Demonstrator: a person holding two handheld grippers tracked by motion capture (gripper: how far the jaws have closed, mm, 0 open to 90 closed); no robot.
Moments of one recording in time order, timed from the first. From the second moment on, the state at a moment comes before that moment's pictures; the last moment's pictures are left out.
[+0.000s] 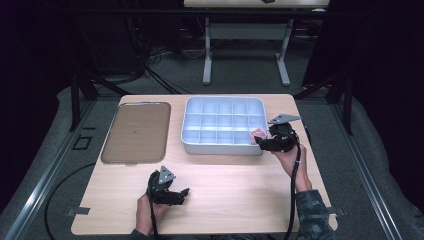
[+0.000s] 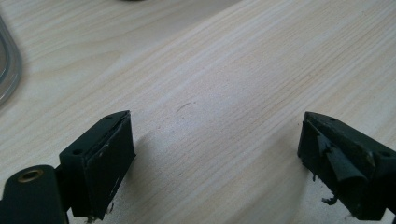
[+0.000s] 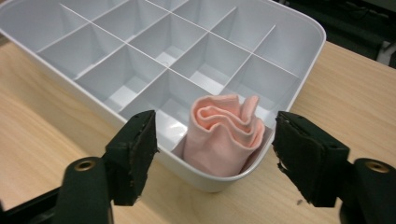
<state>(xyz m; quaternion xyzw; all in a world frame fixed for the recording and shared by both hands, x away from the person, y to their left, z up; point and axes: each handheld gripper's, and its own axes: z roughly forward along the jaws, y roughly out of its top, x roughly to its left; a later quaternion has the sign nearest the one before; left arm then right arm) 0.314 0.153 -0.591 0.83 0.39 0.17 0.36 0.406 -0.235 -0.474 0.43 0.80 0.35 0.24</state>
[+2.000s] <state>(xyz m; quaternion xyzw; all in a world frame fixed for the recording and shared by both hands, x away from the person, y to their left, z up) 0.315 0.153 -0.591 0.83 0.39 0.17 0.36 0.281 -0.270 -0.581 0.47 0.78 0.35 0.21</state>
